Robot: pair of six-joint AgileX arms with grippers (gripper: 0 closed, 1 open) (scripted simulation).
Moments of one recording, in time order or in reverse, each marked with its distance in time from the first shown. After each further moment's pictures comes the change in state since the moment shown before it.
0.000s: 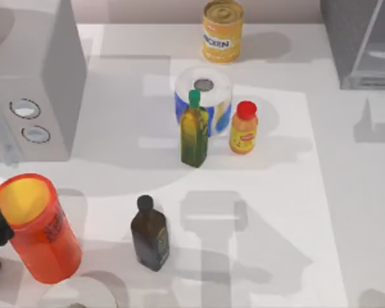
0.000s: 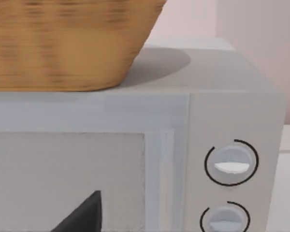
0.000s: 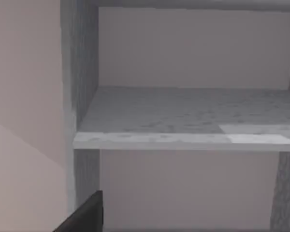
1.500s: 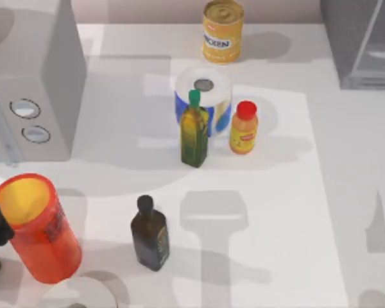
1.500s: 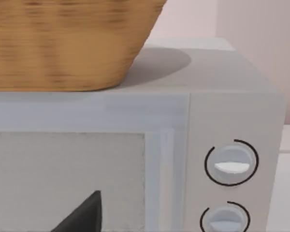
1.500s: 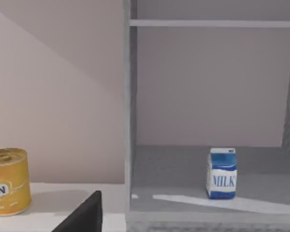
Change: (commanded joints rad) left arm 0.000 0.000 0.000 0.000 0.000 0.000; right arm 0.113 -1.138 -0.416 -0.721 0.052 -0.005
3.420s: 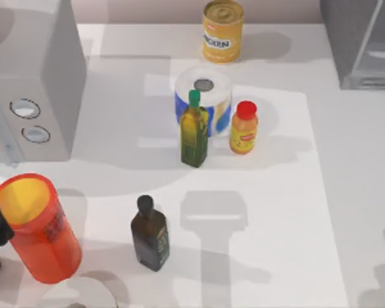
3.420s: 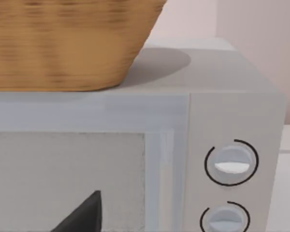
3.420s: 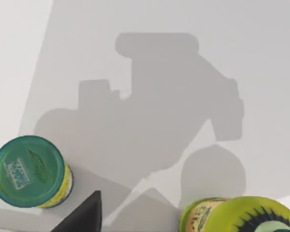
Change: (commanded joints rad) left arm 0.000 0.000 0.000 0.000 0.000 0.000; right arm -0.600 0.652 0.774 -1.239 -0.343 -0.681
